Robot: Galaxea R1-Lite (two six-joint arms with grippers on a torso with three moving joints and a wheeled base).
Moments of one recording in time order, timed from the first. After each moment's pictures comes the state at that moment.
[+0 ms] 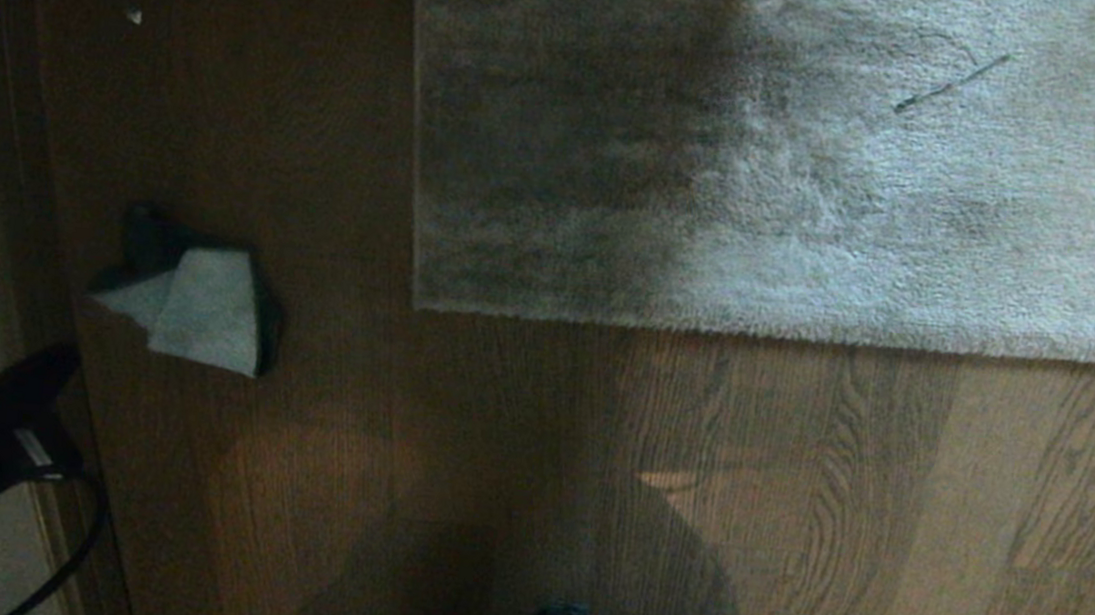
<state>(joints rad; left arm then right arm) 0.13 1.32 0.00 -1.35 -0.02 -0.02 0.00 0.00 0.00 0.00 -0.02 0.01</state>
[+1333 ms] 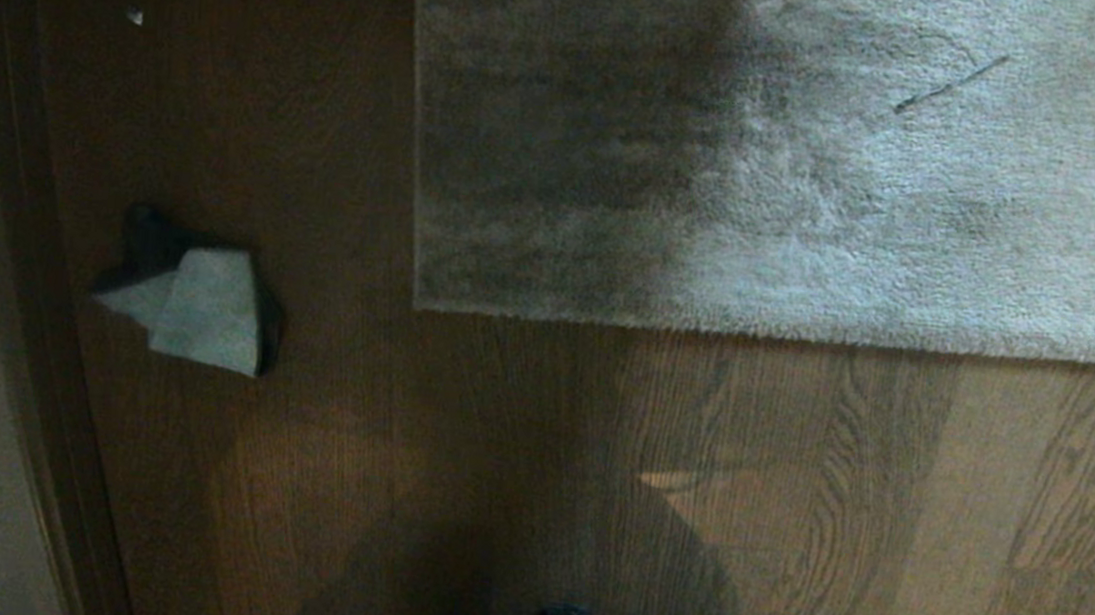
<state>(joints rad) -0.01 0.28 0.00 -0.05 -0.01 -0.05 0.00 0.00 0.00 0.00 -0.02 0.01</state>
